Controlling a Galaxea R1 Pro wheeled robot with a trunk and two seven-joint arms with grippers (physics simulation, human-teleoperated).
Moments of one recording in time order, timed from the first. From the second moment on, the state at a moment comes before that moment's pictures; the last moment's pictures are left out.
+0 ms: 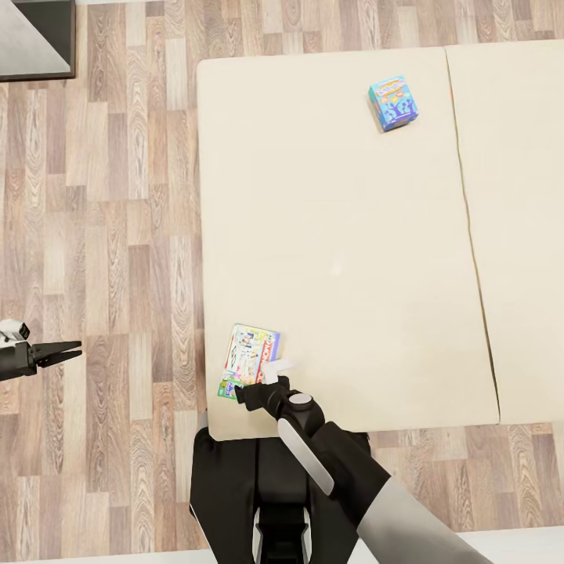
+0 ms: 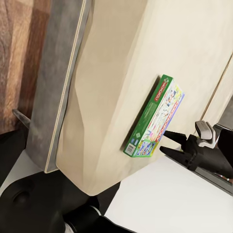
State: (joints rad) left arm -0.93 0.75 0.18 -0.52 0.13 0.71 -1.57; right arm -0.67 0.17 0.68 -1.06 -0.49 0.48 -0.25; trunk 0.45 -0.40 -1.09
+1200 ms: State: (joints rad) left arm -0.93 0.75 0.18 -0.52 0.13 0.71 -1.57; right arm -0.67 0.17 0.68 -1.07 -0.48 0.48 -0.25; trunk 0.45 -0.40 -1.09
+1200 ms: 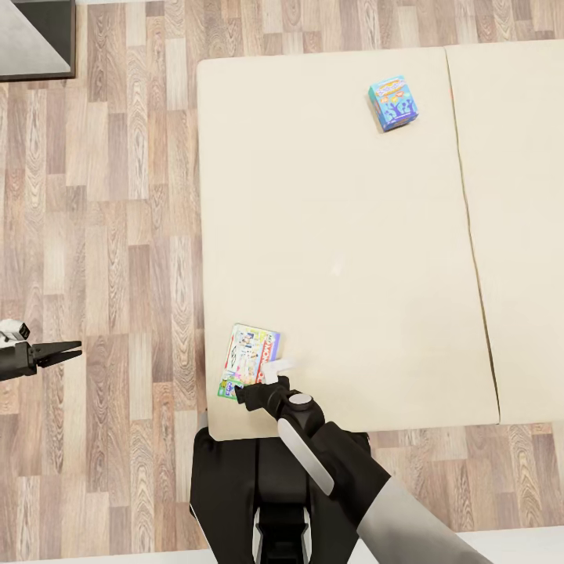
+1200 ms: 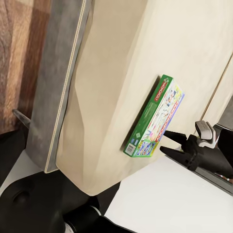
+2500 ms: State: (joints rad) left arm -0.93 0.75 0.18 -0.52 0.13 0.71 -1.57; right arm -0.67 0.17 0.69 -1.07 -0.48 0.48 -0.25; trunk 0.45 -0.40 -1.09
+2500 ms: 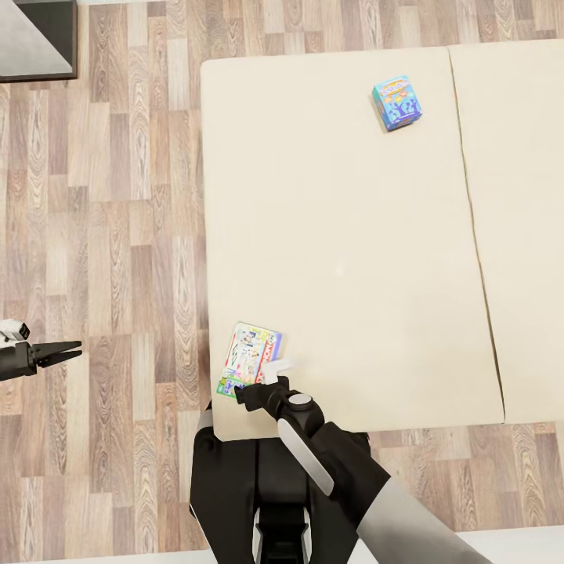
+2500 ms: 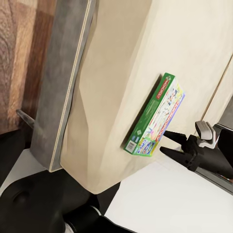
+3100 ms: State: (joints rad) left arm -0.93 0.75 0.18 -0.52 0.13 0.71 -1.57; right arm -0.67 0.17 0.69 -1.07 -0.48 0.48 -0.25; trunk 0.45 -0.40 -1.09
